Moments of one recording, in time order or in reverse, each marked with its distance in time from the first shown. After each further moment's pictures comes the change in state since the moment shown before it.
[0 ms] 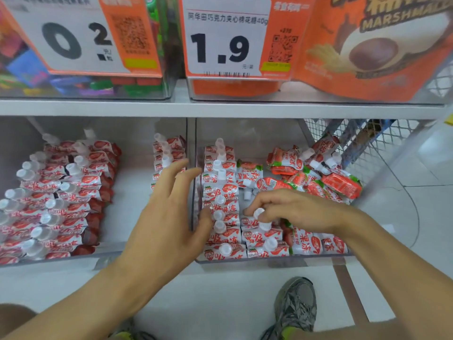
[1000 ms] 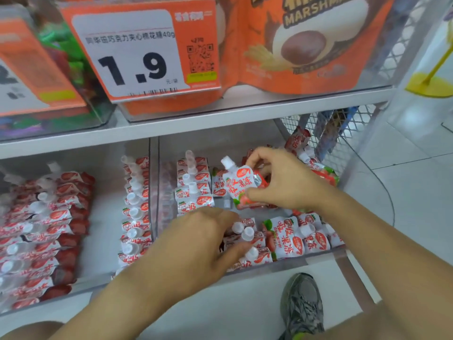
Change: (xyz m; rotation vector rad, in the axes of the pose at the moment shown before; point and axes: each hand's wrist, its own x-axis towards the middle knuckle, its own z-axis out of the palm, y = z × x) left_hand 0.029 0.045 0.029 0.161 -0.418 0.339; right_hand 0.004 0.018 -0.029 -0.006 0.576 -0.138
